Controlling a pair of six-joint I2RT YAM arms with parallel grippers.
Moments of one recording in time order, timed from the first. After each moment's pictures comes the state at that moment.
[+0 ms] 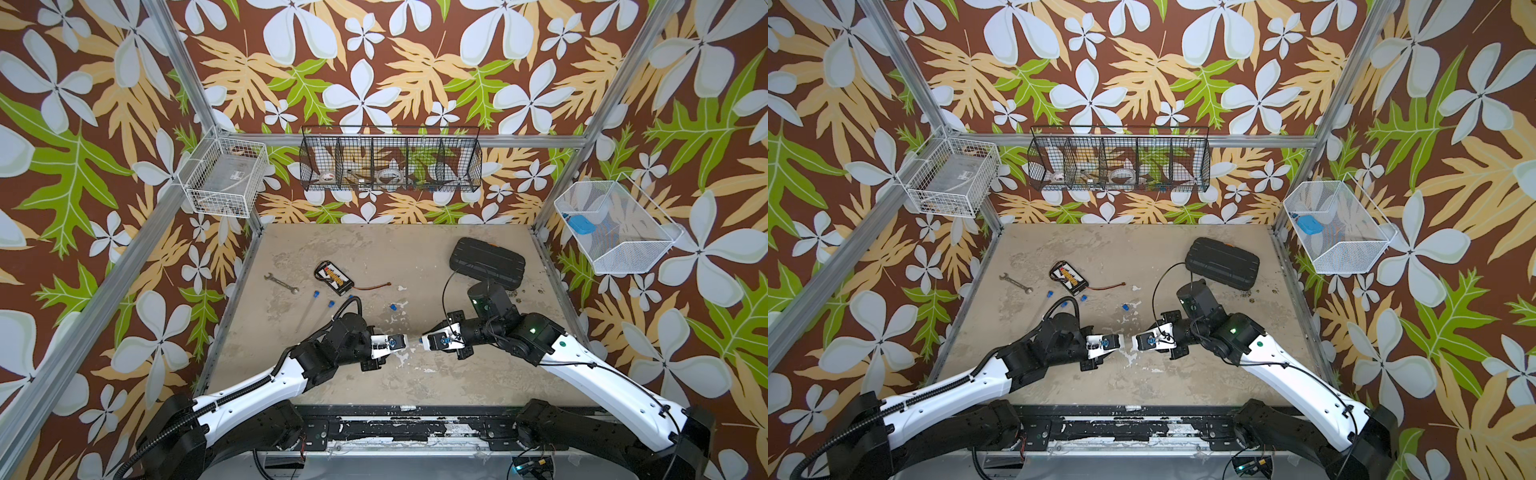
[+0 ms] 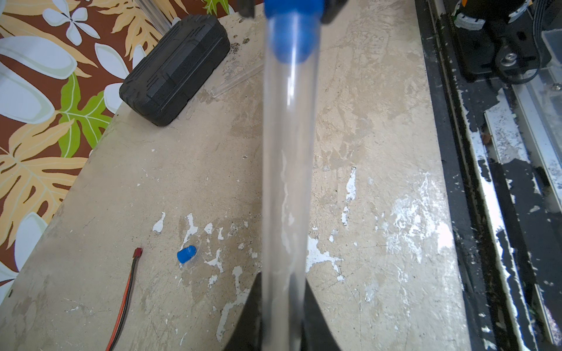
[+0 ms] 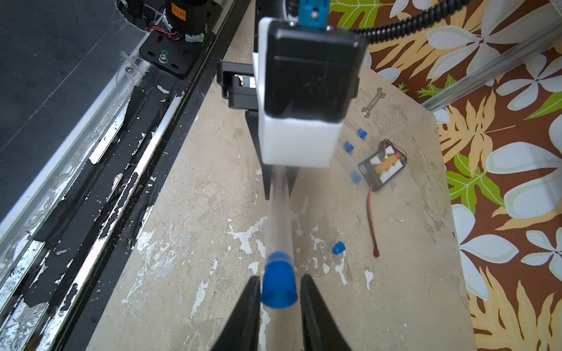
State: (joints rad) left arm -0.83 1.02 0.54 -0.10 0.24 0.58; right arm 0.69 1.06 0.93 -0.64 -0.54 -1.05
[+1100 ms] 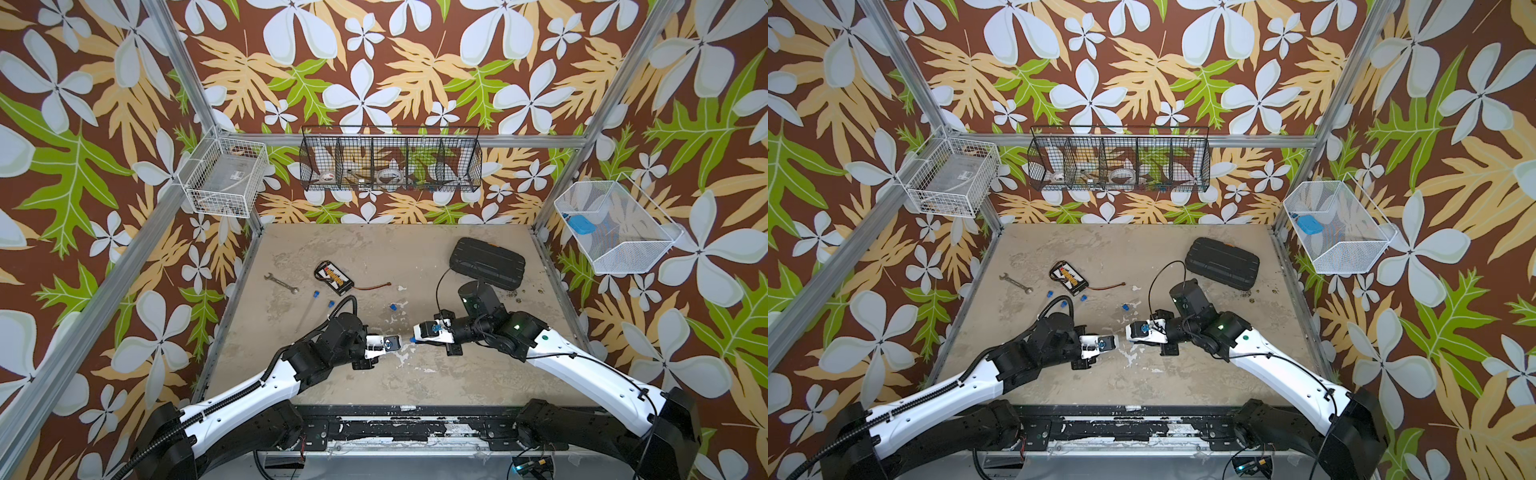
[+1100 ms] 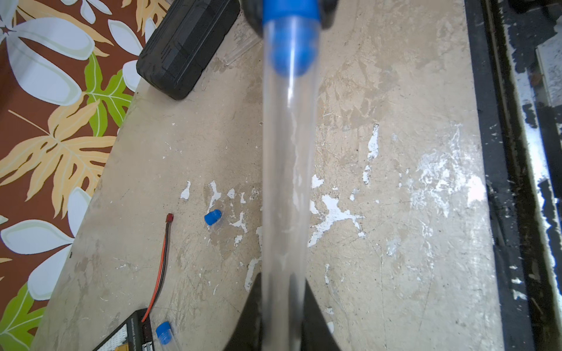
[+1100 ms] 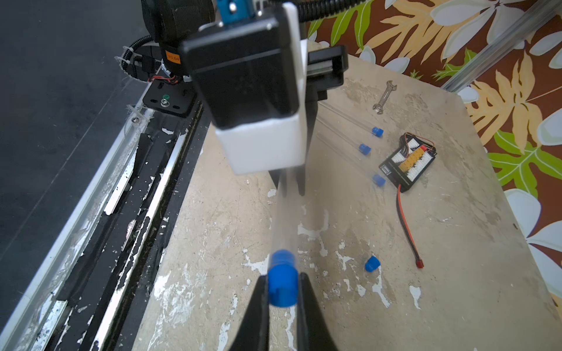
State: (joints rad) left arm -0.83 0.95 0.57 -0.24 0.13 0.69; right arm 0.70 1.15 0.88 -0.48 -0.63 -0.82
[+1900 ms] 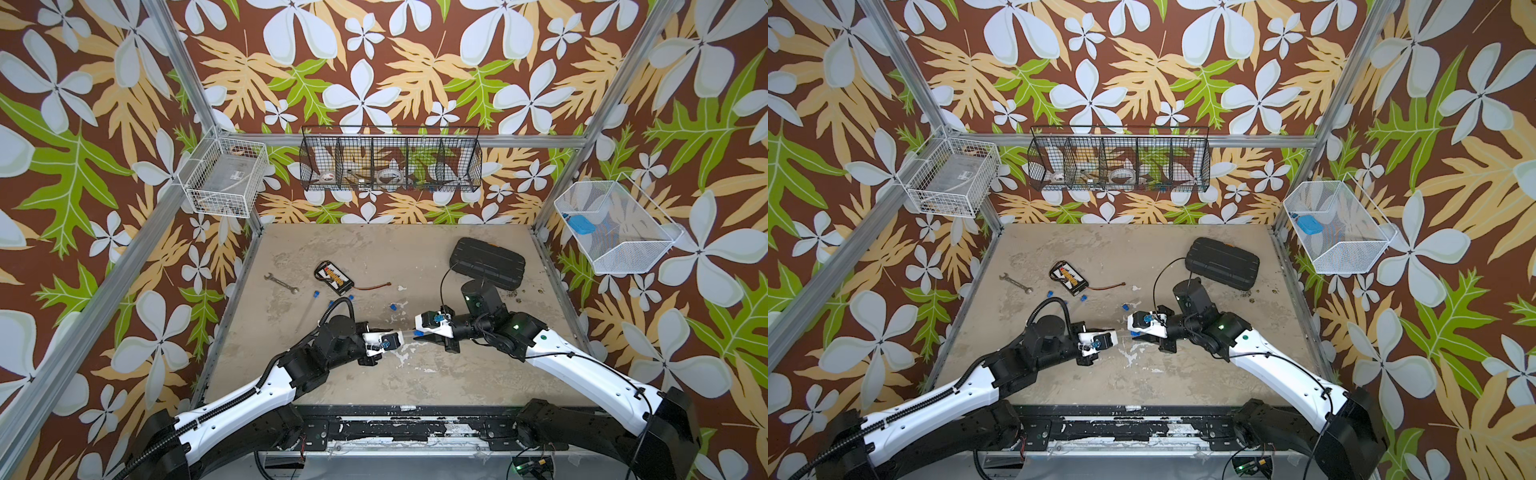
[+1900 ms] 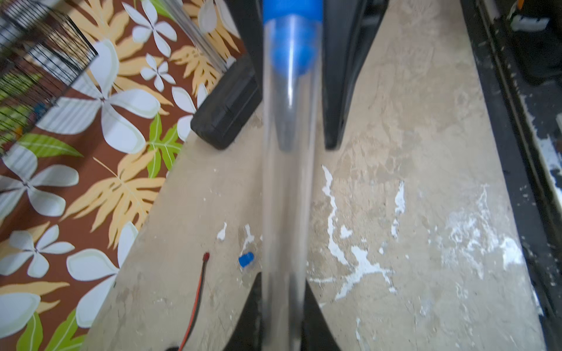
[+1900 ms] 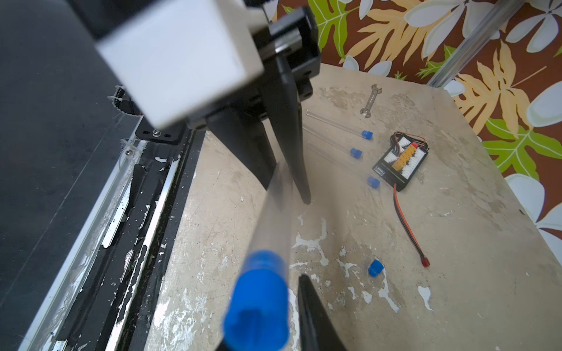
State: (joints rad) left arm -0.83 0.91 0.51 0.01 0.16 0.66; right arm 0.65 1.14 0.85 -0.38 -0.67 -0.70
